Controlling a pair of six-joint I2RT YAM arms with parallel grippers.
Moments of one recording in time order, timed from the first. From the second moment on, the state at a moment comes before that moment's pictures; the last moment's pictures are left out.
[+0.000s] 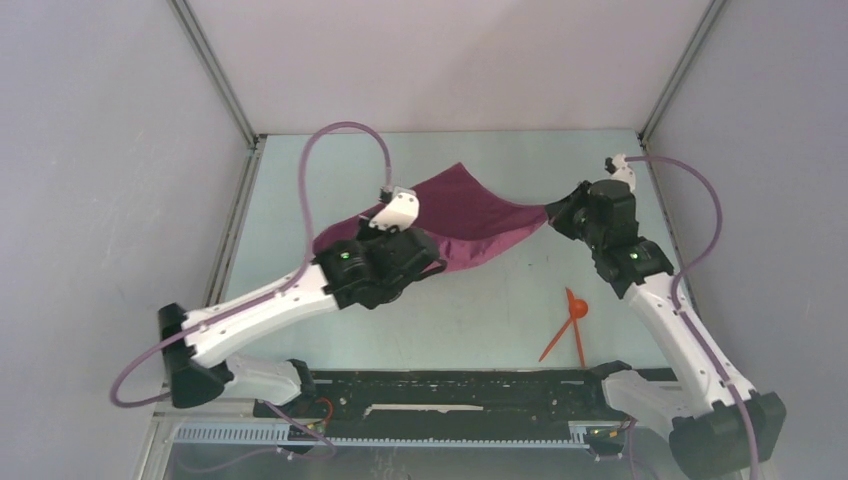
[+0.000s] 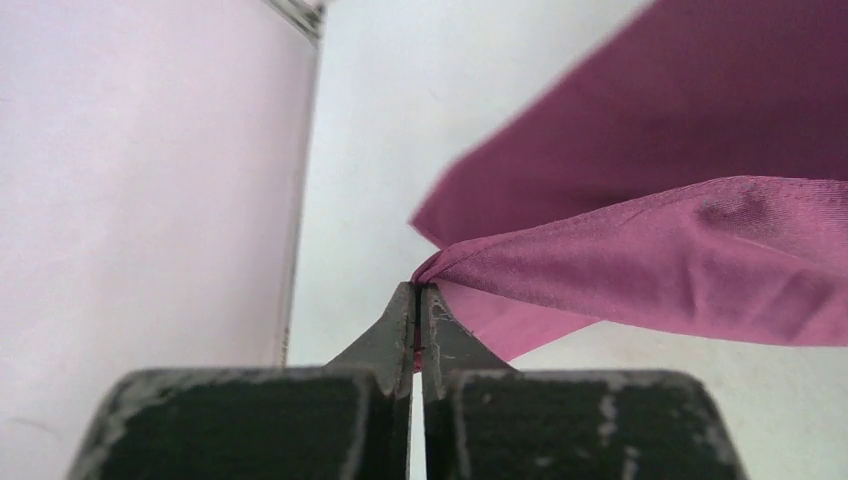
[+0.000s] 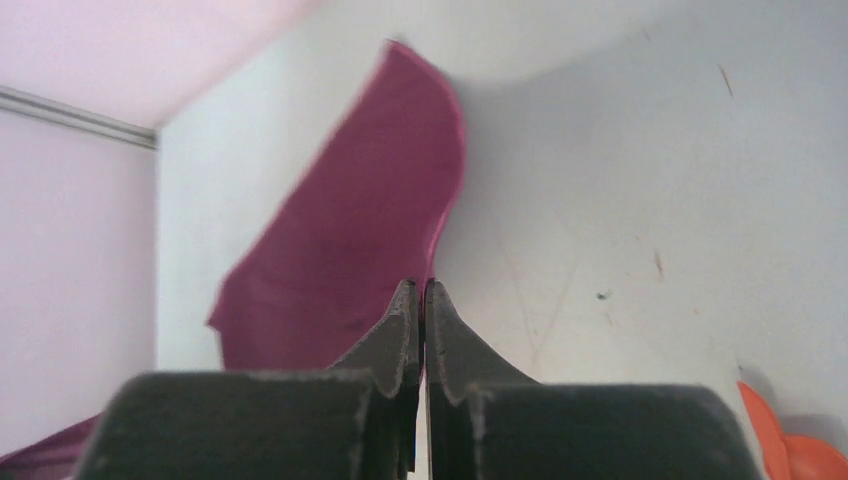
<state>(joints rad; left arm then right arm) -1.08 1.33 1.27 -1.01 -1.11 -0.45 0.27 1.03 0.93 -0.37 0.10 0.72</state>
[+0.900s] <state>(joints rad) -1.08 0.99 1.47 0.20 -1.29 0.89 0.64 0.74 1.29 -0.09 0.01 0.40</state>
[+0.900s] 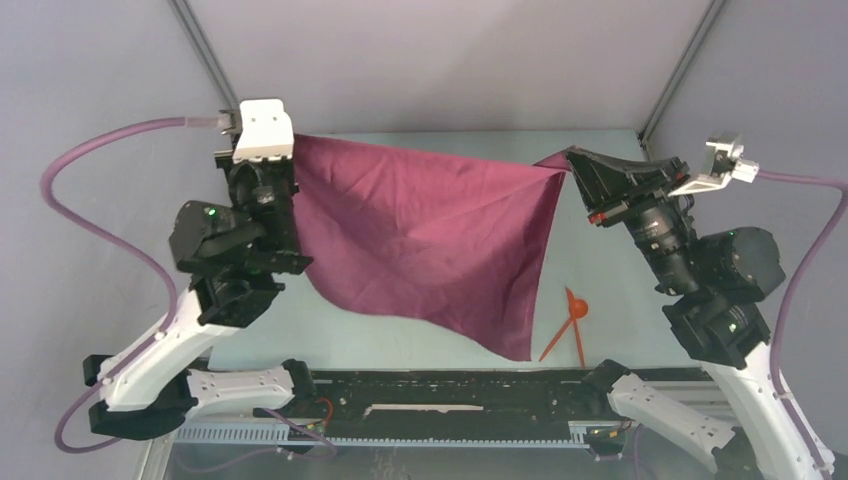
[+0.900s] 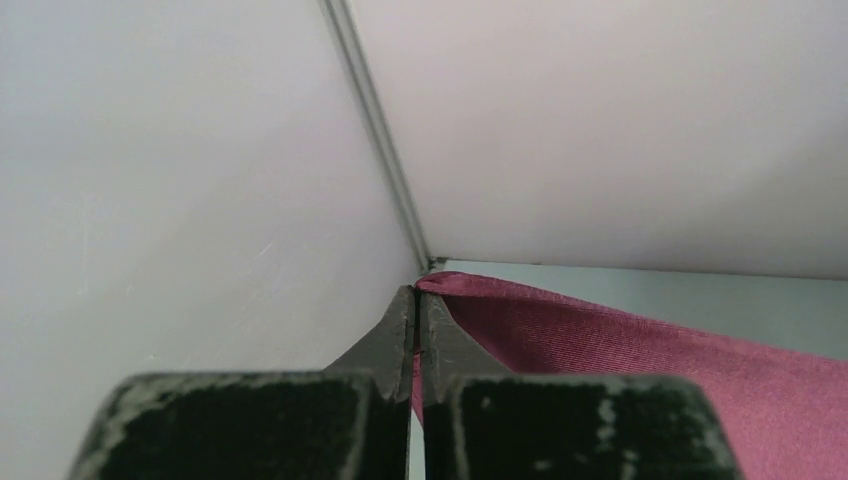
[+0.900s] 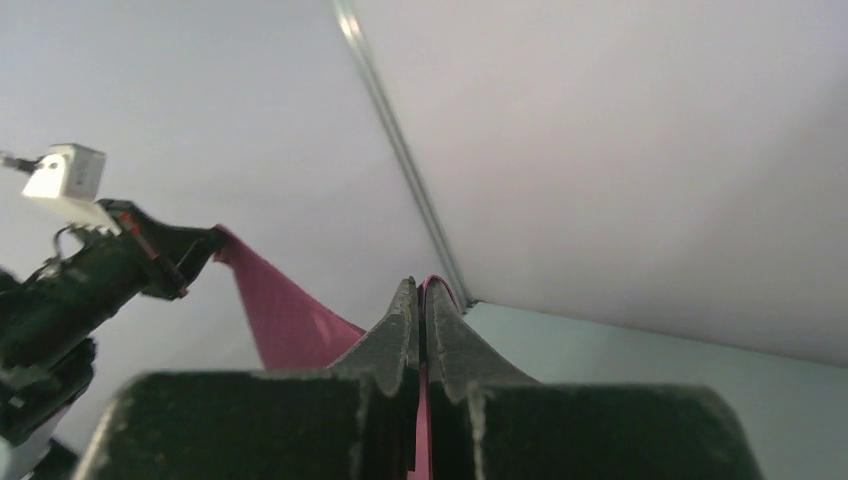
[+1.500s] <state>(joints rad) -0.36 1.76 1.71 -0.37 -0.81 0.13 0.30 1.61 1.38 -0.08 0.23 0.64</state>
